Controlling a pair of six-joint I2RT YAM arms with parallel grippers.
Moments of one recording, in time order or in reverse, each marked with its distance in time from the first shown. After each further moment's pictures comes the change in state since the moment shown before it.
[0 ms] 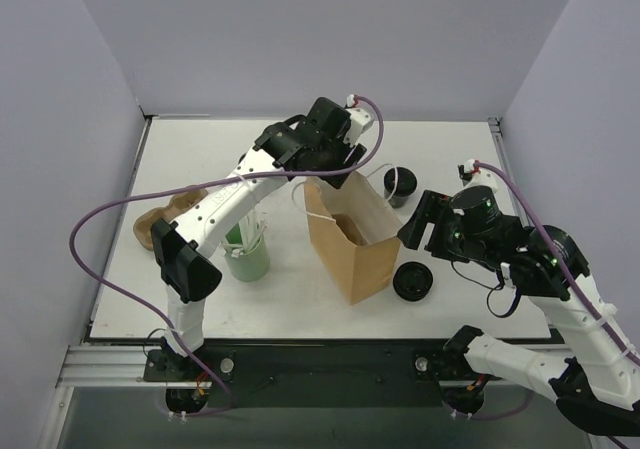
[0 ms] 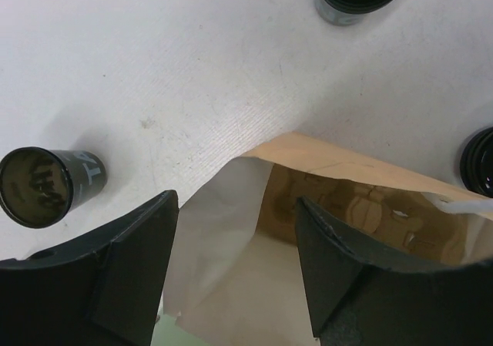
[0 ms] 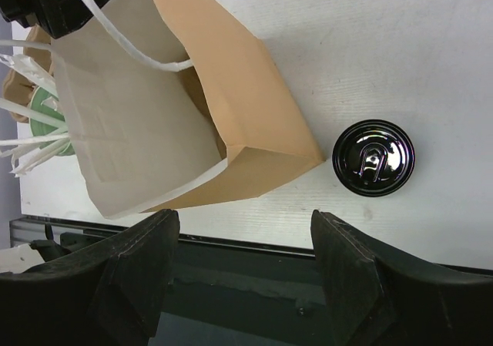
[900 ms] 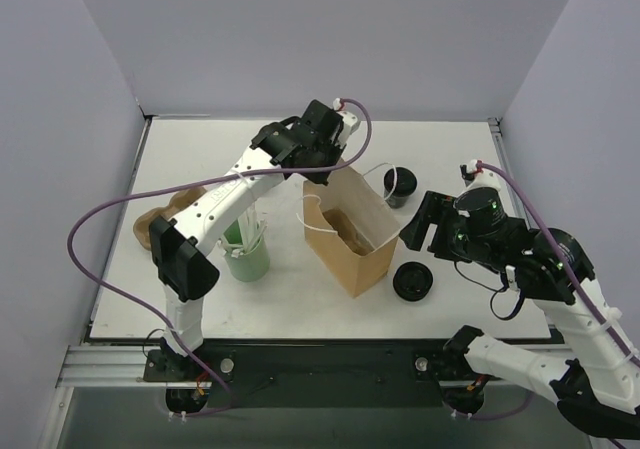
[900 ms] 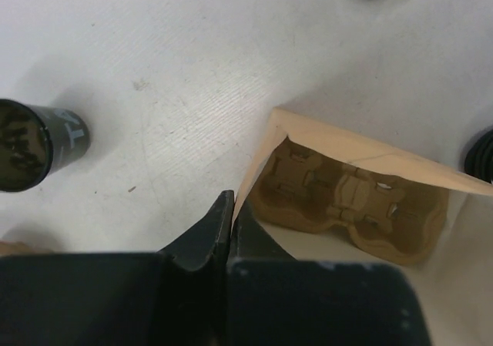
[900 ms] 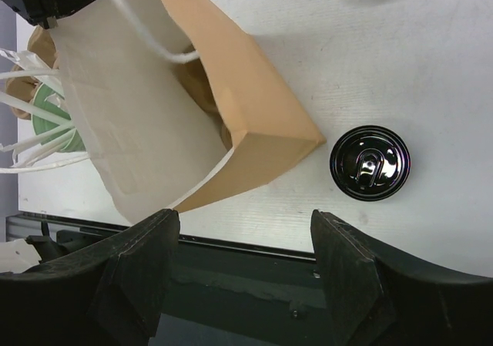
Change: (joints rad) left arm 0.038 -0.002 -0.037 -0.040 0.026 -0.068; right arm -0.001 -0.016 0.003 0.004 0.000 -0.037
